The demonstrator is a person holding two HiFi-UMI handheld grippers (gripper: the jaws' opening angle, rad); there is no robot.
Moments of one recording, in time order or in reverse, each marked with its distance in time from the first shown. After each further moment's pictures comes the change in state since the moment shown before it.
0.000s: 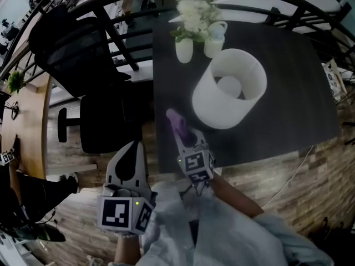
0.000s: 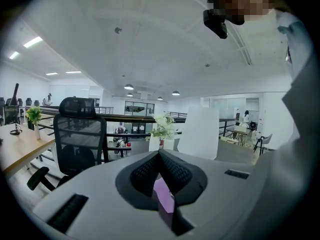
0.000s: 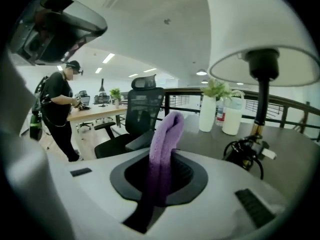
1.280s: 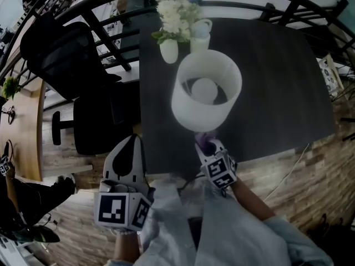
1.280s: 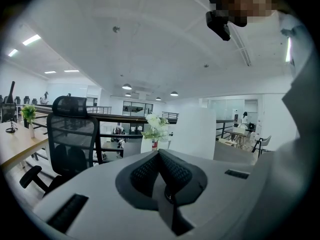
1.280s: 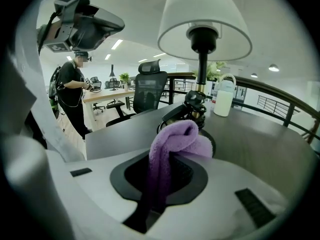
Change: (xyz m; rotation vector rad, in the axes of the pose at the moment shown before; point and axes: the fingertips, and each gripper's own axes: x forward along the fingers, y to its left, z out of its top) left arm 0.032 -0.044 0.011 -0.004 -0.001 -0.027; right arm -0.073 -0.068 -0.084 -0.076 0.185 0.111
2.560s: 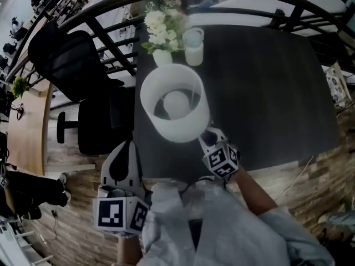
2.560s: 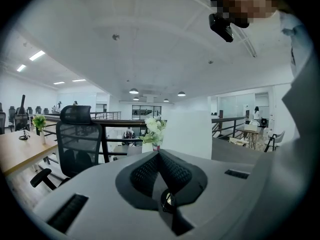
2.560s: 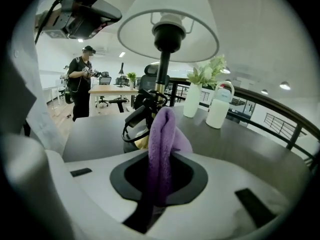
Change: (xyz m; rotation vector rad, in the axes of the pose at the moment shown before) left arm 0.011 -0.050 0.011 0.012 0.002 0.152; right arm 0.004 -0.090 0.007 -0.194 -0.054 0.031
